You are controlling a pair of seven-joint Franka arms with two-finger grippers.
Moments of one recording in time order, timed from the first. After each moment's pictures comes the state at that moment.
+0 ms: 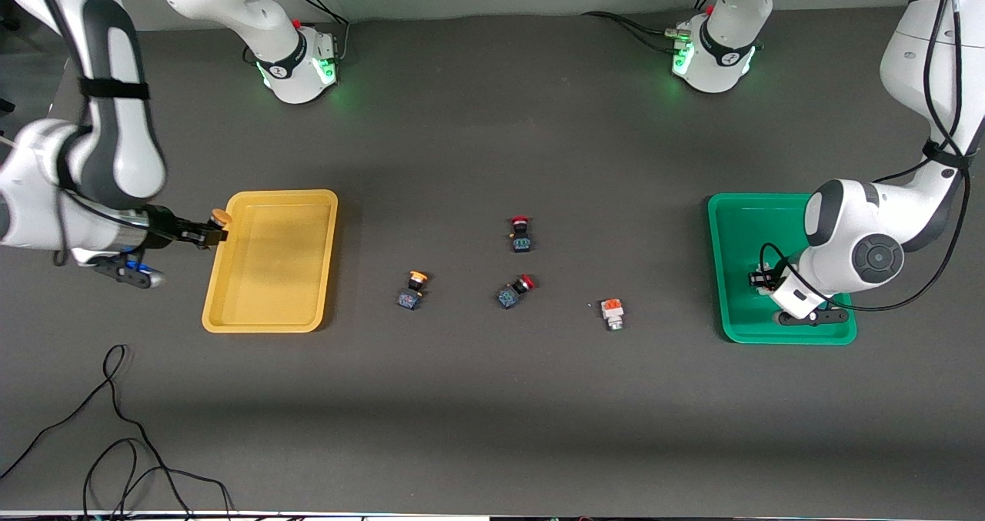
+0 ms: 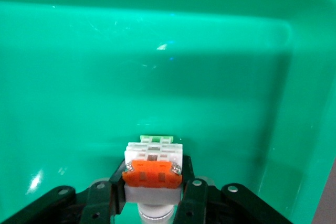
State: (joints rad) left arm 0.42 0.56 -0.38 -2.00 0.33 2.33 -0.23; right arm 0.61 0.26 -0.79 -2.11 0.28 1.98 0.00
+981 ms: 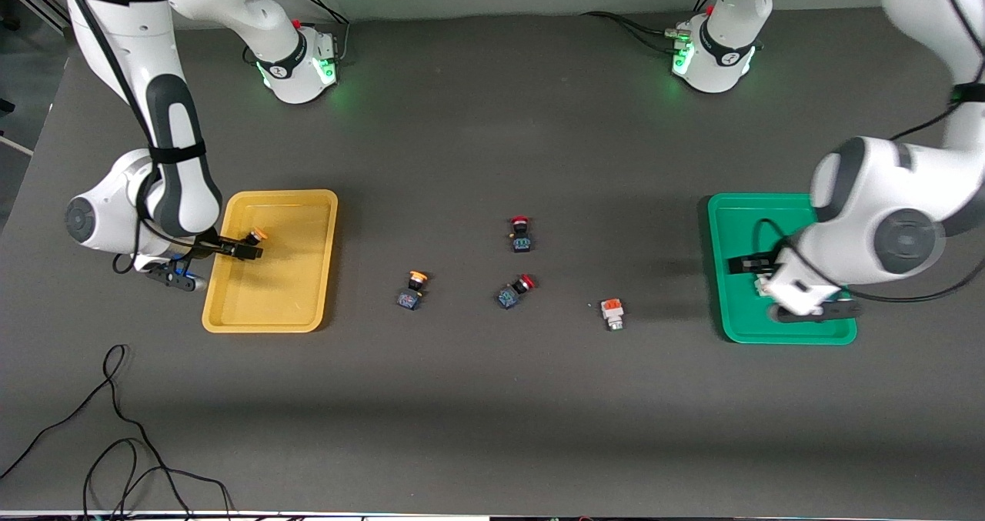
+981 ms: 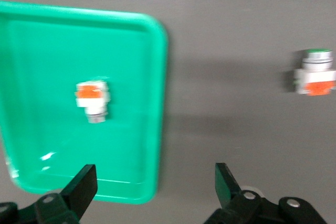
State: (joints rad) left arm 0.28 0.39 -0.53 -1.76 0.18 1.90 -0.40; right arm 0.63 0.44 -0.81 -2.16 0.59 2.11 -0.25
